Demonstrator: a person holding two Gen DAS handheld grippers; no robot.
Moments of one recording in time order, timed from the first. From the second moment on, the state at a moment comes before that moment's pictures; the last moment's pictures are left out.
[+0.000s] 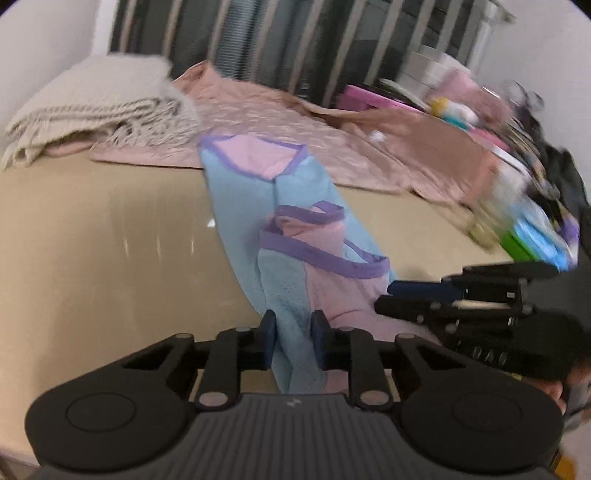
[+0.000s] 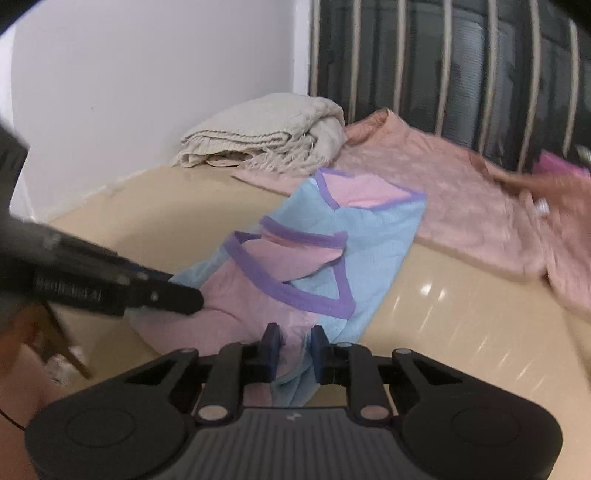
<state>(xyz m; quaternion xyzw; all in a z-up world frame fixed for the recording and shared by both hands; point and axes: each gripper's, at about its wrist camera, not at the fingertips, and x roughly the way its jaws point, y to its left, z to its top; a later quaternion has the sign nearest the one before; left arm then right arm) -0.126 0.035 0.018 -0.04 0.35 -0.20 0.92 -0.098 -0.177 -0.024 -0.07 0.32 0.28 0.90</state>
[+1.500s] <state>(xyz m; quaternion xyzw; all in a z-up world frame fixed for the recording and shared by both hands) -0.042 0.066 0.041 -0.09 0.37 -0.30 0.88 -0.039 -0.232 0.022 -0.14 0.27 0.36 0.88</state>
